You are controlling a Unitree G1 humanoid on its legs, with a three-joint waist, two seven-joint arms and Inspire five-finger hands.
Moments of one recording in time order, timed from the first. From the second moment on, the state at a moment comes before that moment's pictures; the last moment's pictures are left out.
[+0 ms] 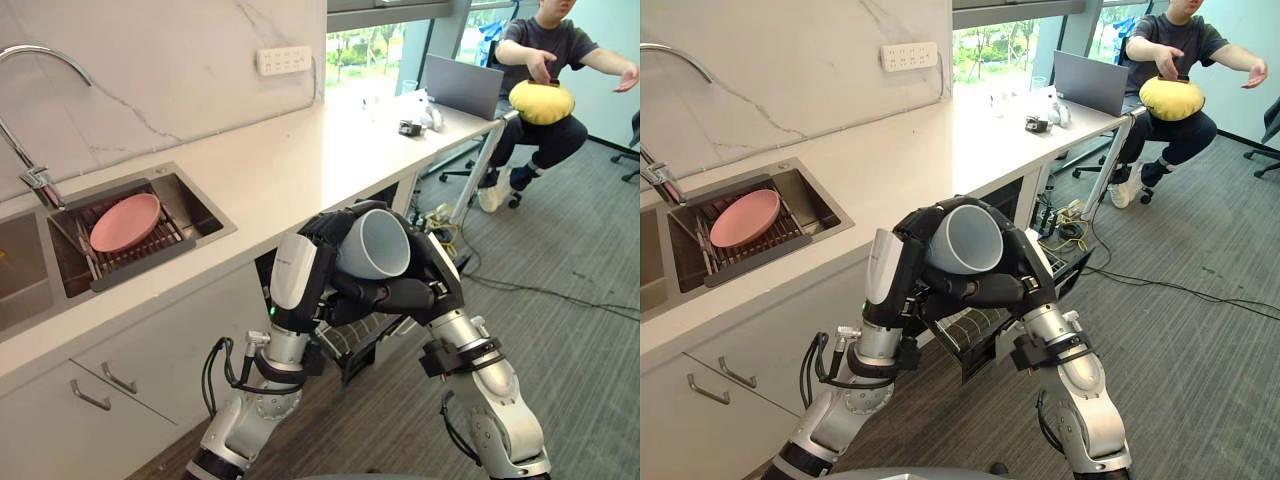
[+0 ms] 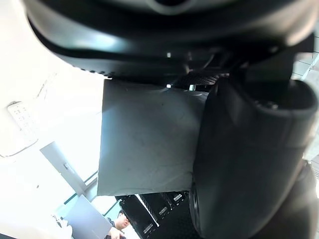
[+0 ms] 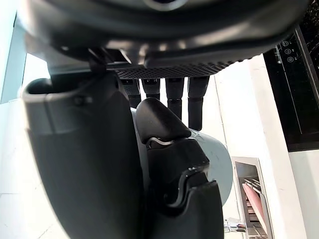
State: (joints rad) left arm 0.01 0.17 -0.41 -0.12 0.73 -0.45 0.54; right arm 0.13 -0.19 0.12 -0.38 0.39 0.02 0.21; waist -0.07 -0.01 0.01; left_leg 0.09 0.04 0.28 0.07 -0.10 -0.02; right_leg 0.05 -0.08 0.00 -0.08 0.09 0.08
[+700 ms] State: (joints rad) left arm 0.02 0.18 -0.44 -0.12 0.73 -0.49 0.54; right arm 0.13 -0.12 0.09 -0.36 0.58 -0.01 0.17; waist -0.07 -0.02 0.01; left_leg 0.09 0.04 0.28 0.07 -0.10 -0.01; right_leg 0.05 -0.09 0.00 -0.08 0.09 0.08
